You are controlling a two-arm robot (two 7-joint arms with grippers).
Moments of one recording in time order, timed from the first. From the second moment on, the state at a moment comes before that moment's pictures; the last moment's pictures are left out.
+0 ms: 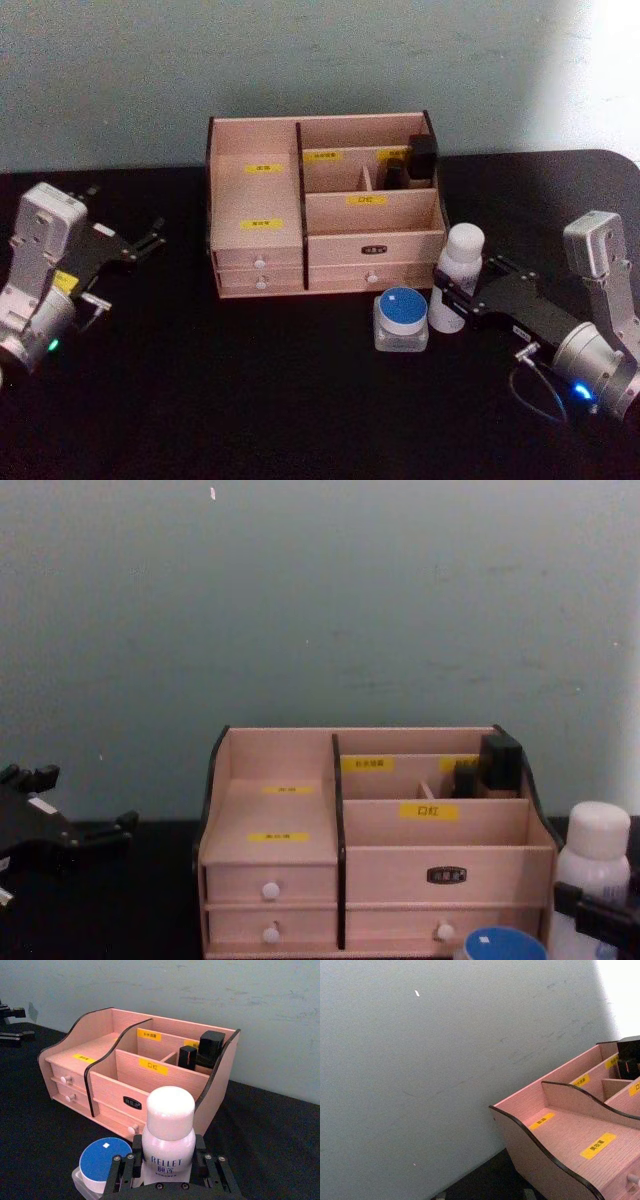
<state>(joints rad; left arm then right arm) -0.20 0.60 0.45 -1.41 -0.25 -0.12 0.03 0.01 0.48 -0.29 -1.56 0.37 0.01 0.30</state>
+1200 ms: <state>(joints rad) -0.20 0.60 0.45 -1.41 -0.25 -0.12 0.03 0.01 0.52 -0.18 -1.74 0.45 0.09 0.37</state>
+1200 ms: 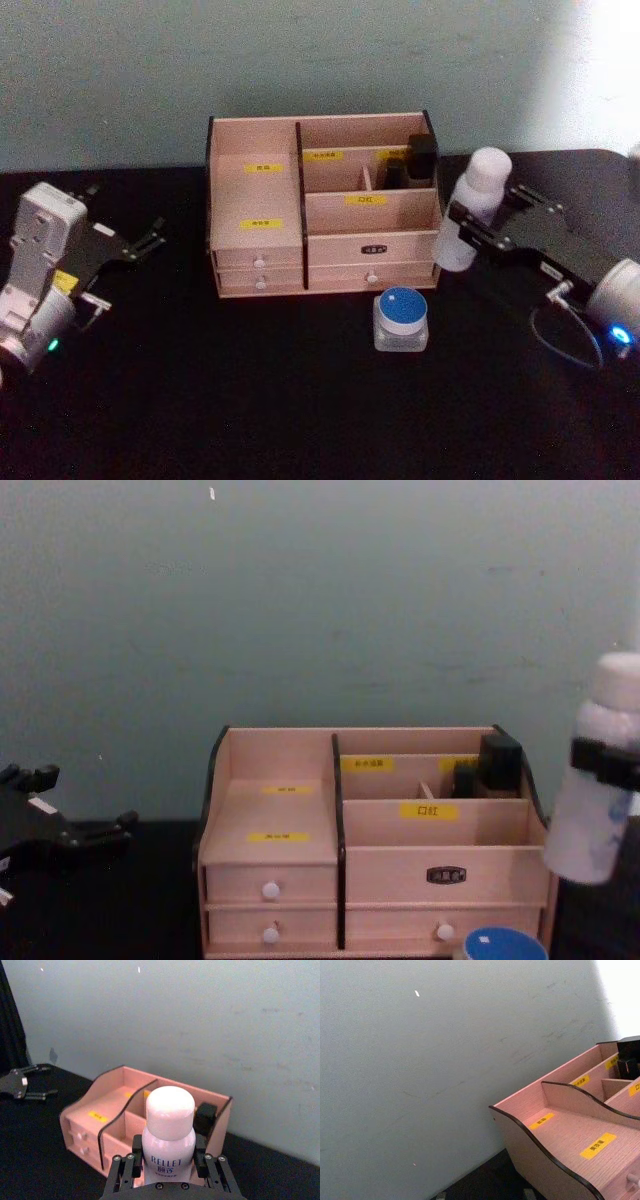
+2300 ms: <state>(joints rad) -0.20 0.60 0.45 -1.41 -0.25 -0.12 0.03 0.50 0.31 -0.39 -1.31 0.41 0.15 0.42</state>
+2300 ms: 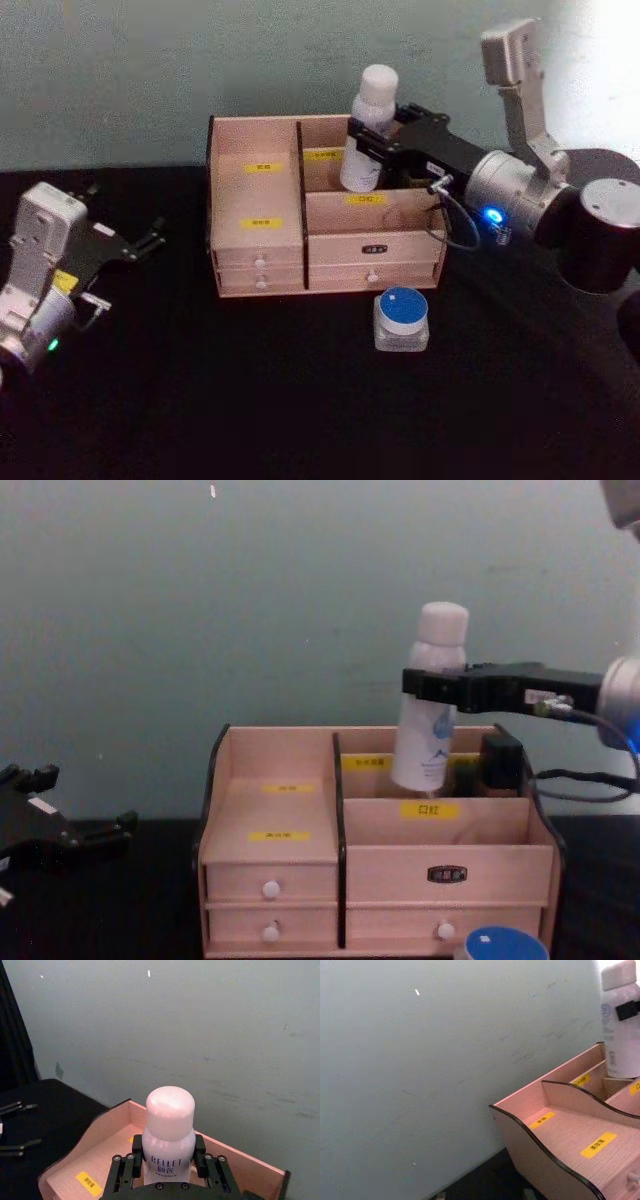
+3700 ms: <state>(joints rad) -0.20 0.60 0.45 -1.41 -0.25 -0.12 0.03 0.59 0.22 -0.43 -1.09 0.35 0.11 0.42</state>
